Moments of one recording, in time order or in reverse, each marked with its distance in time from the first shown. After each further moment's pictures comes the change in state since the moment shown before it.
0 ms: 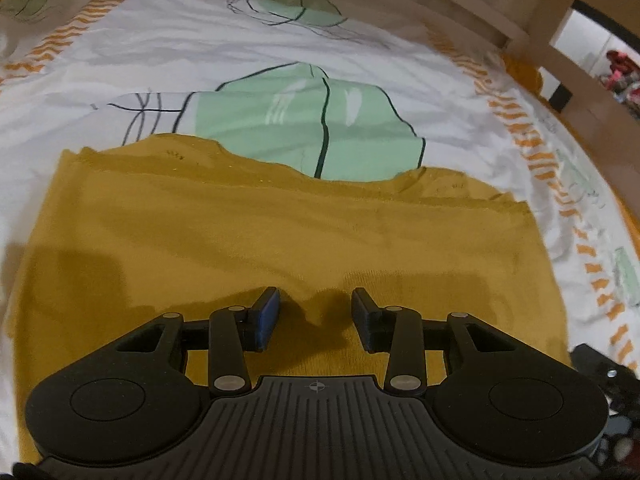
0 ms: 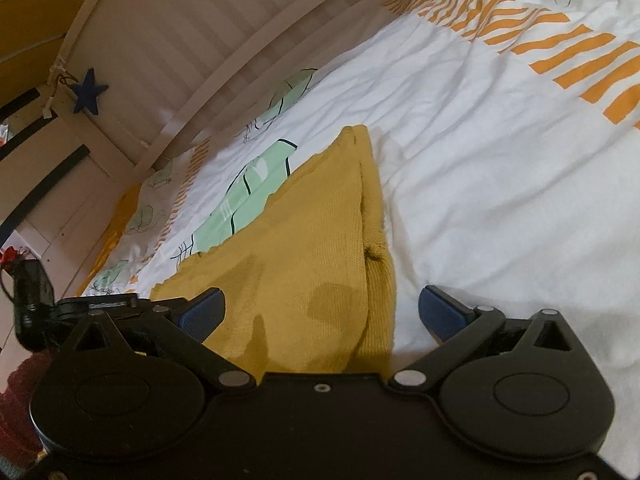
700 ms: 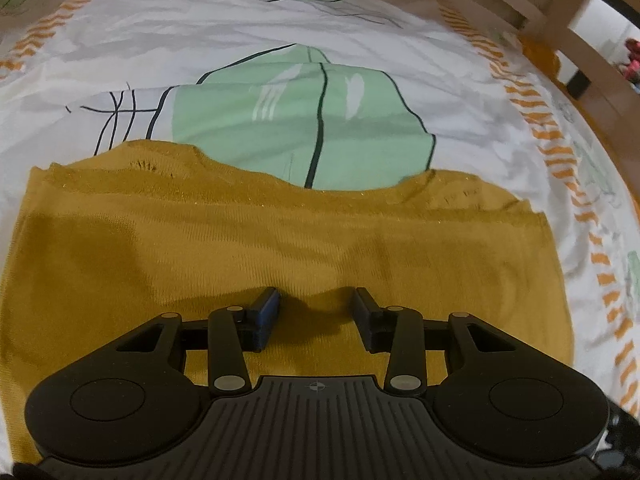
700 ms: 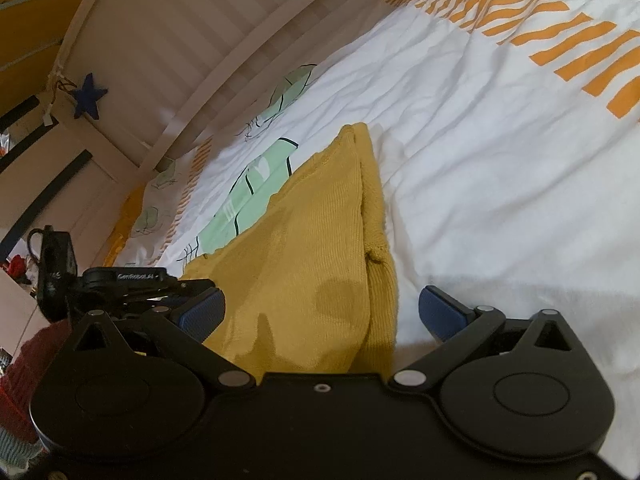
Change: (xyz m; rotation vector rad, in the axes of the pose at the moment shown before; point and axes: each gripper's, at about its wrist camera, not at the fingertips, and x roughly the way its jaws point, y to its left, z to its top) left arm 0.025 -0.012 0.034 -0.033 0.096 0.026; right arm 0.002 -0.004 0.006 0.038 0.020 0.022
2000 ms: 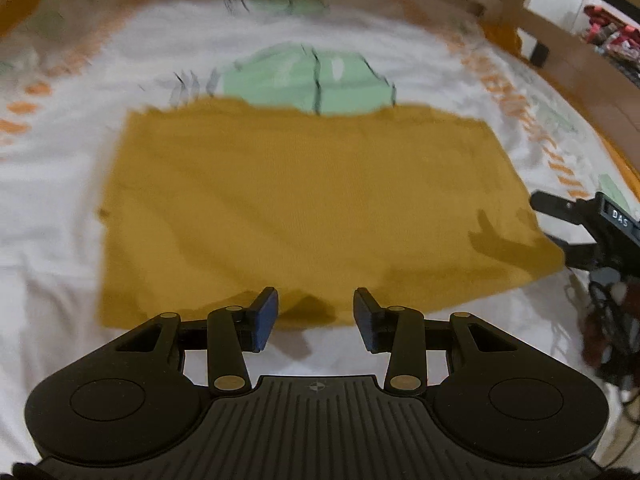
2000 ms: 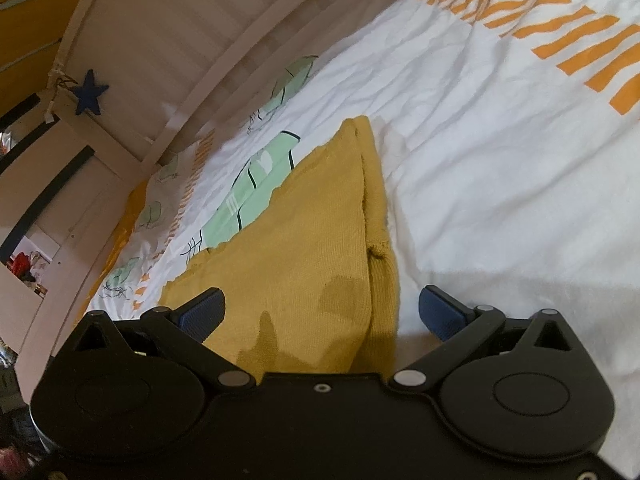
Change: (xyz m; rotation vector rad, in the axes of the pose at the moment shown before) left arm -0.108 0.013 -0.126 0.118 -0.112 0.054; right arm 0.001 -0.001 0.008 0.018 0.046 0.011
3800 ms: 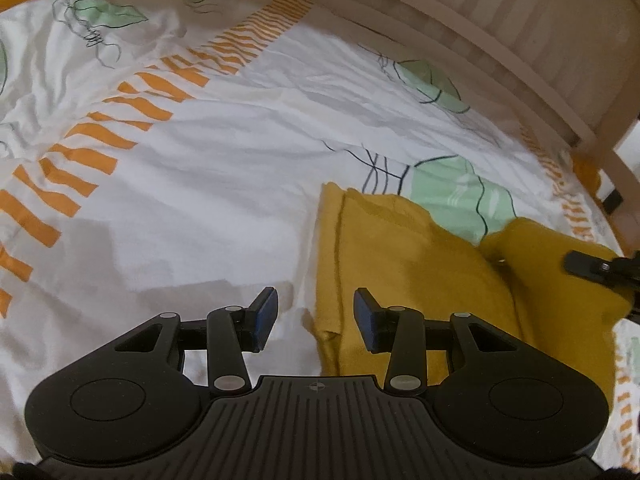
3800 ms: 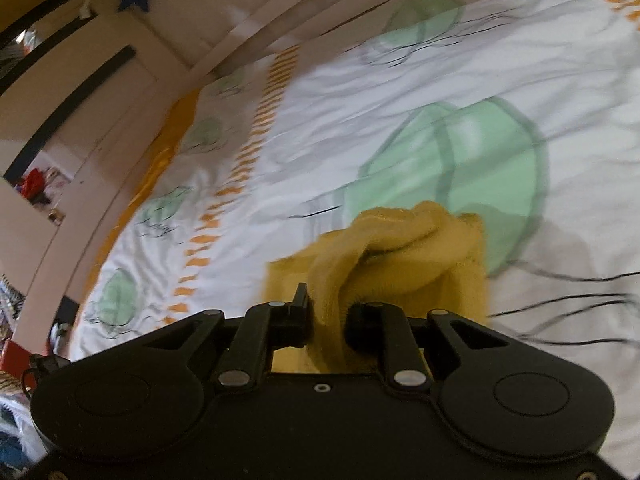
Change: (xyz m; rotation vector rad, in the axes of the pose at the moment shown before) left arm -0.004 0.177 0.044 -0.362 -0.103 0.042; right arm 0.129 0.219 0.026 -0.208 0.240 0.045
